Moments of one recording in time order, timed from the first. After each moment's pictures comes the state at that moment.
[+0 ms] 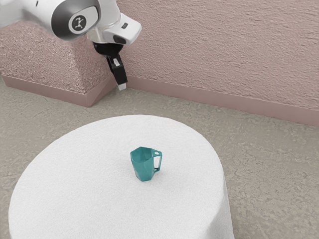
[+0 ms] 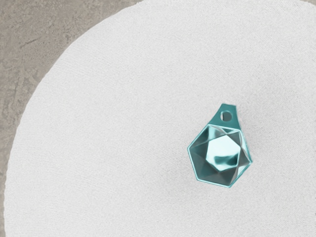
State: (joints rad) arm 0.03 -0.07 -0.25 -1.67 0.19 1.80 0.45
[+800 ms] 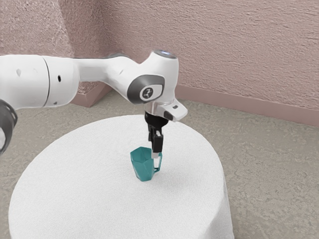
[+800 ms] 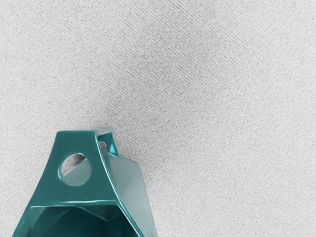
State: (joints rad) arm -0.07 0.41 -0.27 -1.61 0.21 1.80 0.51
